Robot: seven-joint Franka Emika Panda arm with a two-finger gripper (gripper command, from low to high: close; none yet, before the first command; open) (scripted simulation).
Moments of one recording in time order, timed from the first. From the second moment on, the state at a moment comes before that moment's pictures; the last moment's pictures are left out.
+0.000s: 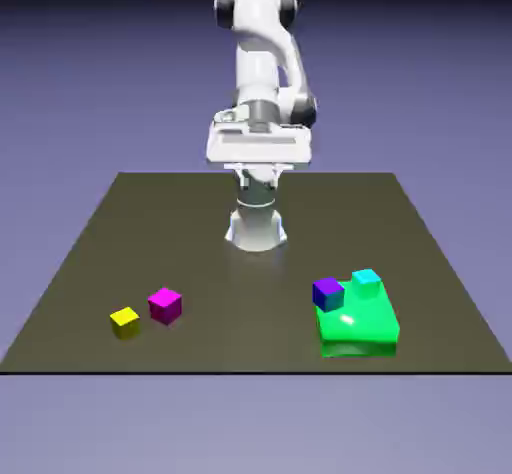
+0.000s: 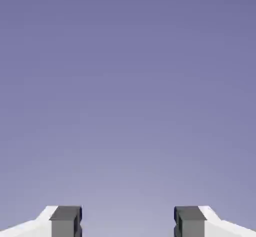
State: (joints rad) arm -0.03 -0.53 0.01 -2.79 0.03 3.02 0.79
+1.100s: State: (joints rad) arm -0.86 0.54 0.22 -2.27 0.74 2.76 1.82
